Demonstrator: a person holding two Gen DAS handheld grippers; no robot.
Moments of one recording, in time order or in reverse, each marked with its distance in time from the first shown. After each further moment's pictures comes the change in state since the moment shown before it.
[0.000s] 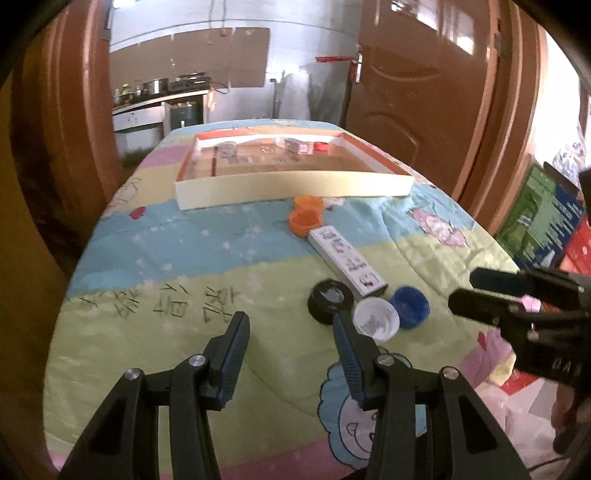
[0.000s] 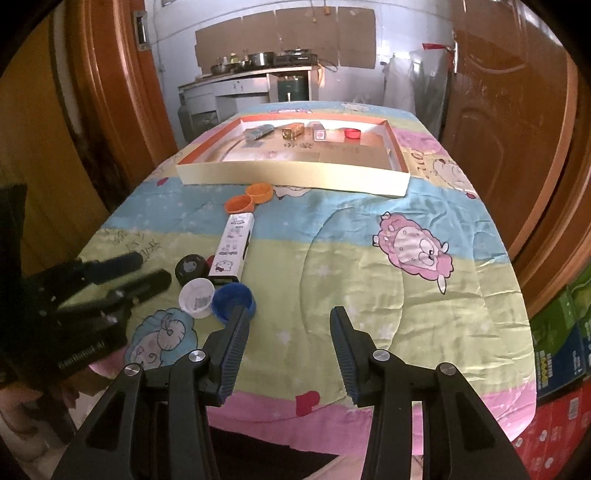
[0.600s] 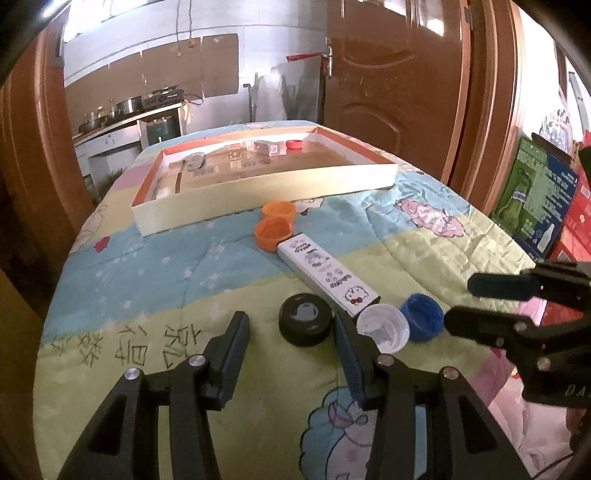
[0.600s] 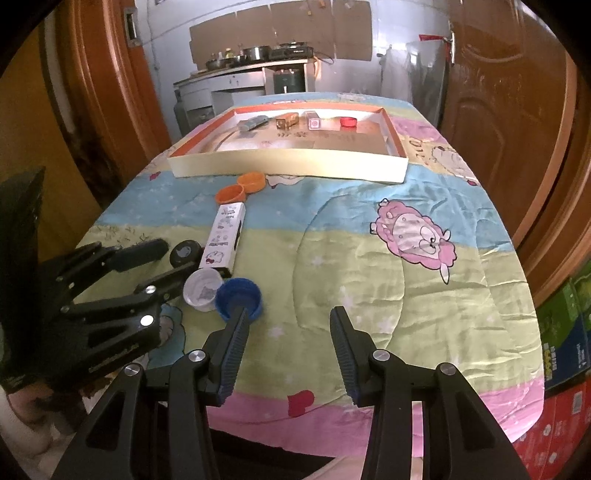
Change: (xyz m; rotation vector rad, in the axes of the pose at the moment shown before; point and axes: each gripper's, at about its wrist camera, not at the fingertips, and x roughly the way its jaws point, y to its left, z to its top) left arm 0.029 -0.019 0.015 0.104 -0.017 -0.013; right arm 0.012 -0.007 -0.004 0.018 0.028 0.005
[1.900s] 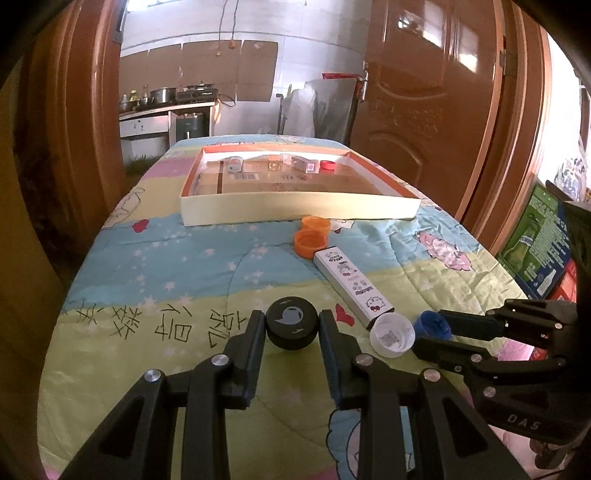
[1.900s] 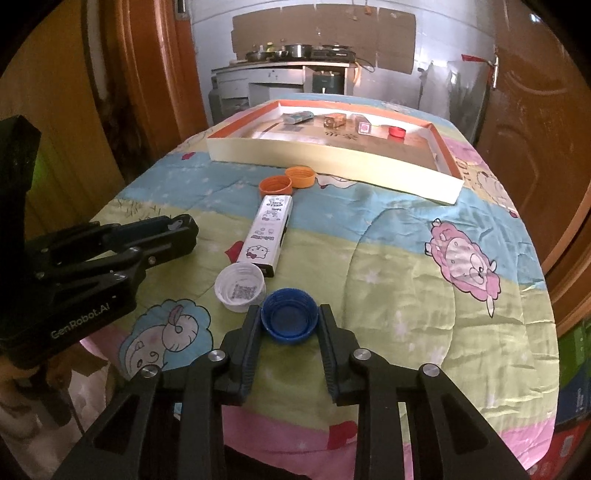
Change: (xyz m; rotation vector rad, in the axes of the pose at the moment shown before) left arm -0.027 0.027 -0.007 -0.146 -0.058 0.023; right arm 0.021 0.026 0.004 -0.143 -0.007 0.060
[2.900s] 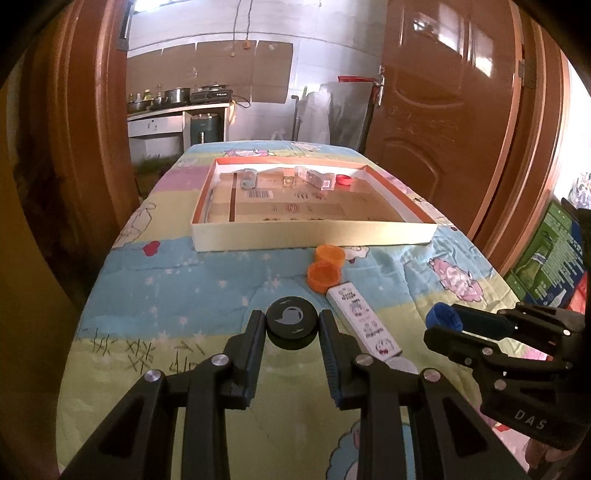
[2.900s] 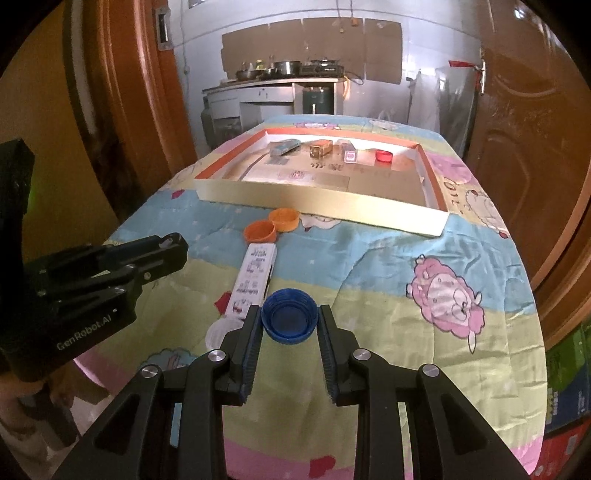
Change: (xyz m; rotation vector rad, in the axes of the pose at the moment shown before) left arm 0.006 0.003 0.031 -0.035 0.005 0.053; right arm -0.009 -0.013 0.029 0.043 -0.066 -0.005
